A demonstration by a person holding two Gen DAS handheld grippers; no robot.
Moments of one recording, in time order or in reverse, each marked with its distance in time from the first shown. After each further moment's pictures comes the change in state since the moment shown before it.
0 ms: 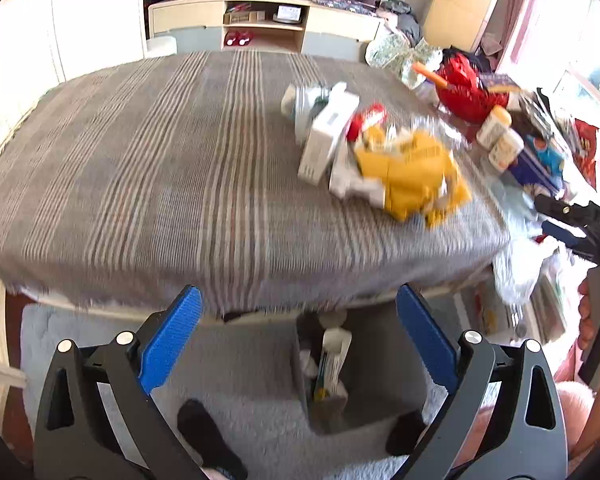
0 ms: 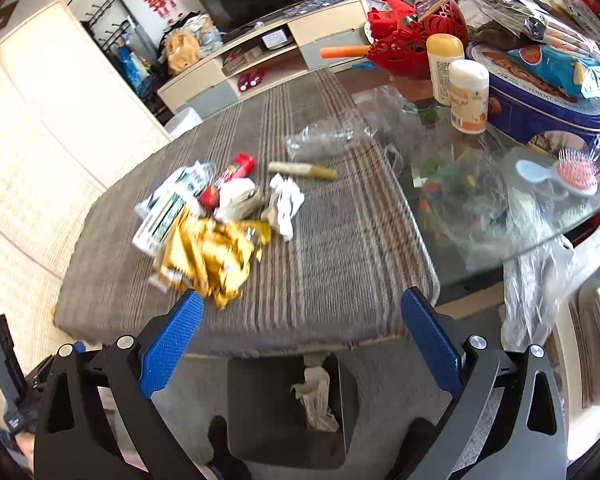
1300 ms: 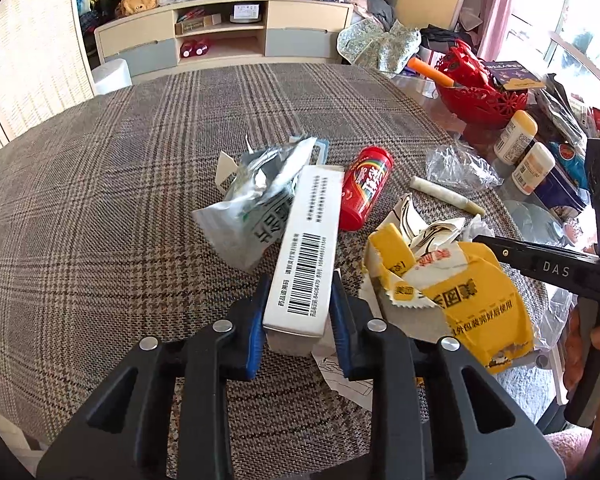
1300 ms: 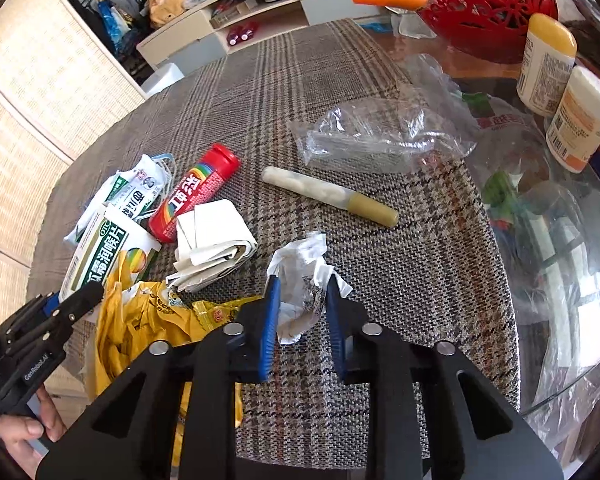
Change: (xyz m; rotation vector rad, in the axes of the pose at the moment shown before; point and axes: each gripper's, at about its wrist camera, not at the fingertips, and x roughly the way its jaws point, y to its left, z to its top) left arm 0.118 -0.032 0.111 0.145 0.023 -0.035; right arm 0.127 0.030 0.065 -0.066 0.163 -0.067
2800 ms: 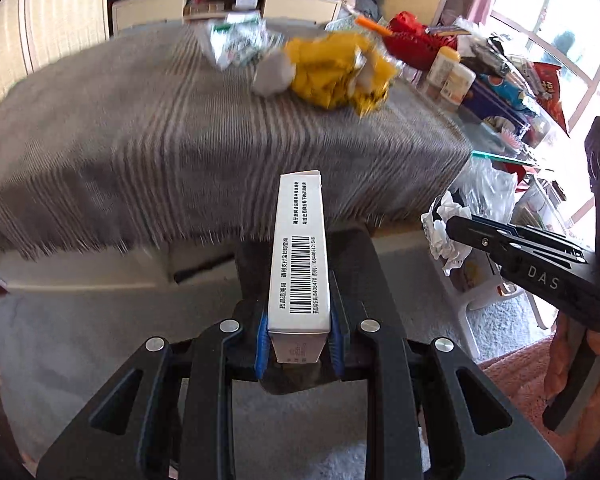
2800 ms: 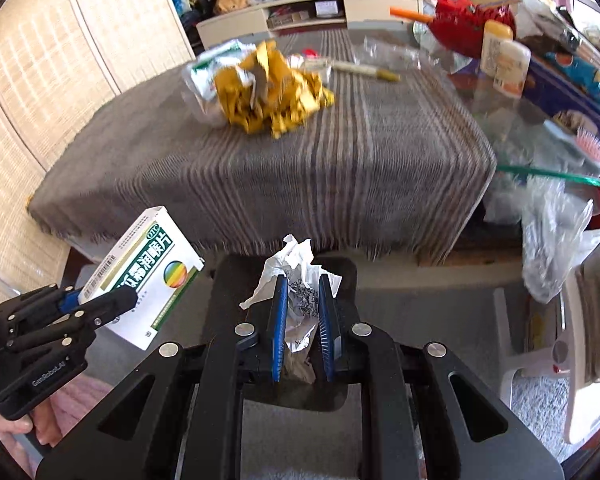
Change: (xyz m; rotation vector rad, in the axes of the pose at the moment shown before) left arm -0.085 -0.045 -0.224 -0.082 0.024 -0.075; right arm -0.072 0.025 -0.218 -0.194 -0.082 -0.010
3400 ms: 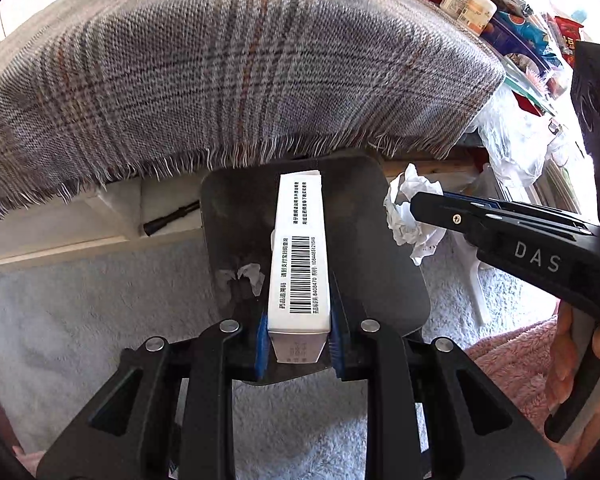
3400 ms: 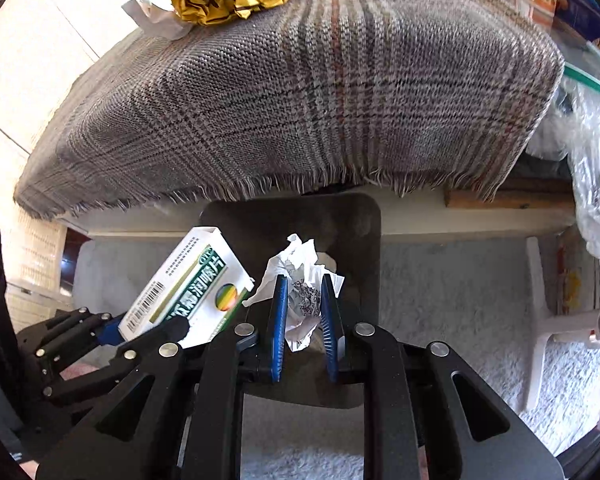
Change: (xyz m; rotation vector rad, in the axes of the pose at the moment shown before) left arm 0.082 -0.010 -0.027 0.025 0.183 -0.001; right arm 0.073 -0.004 -0.020 0.076 0.194 0.051
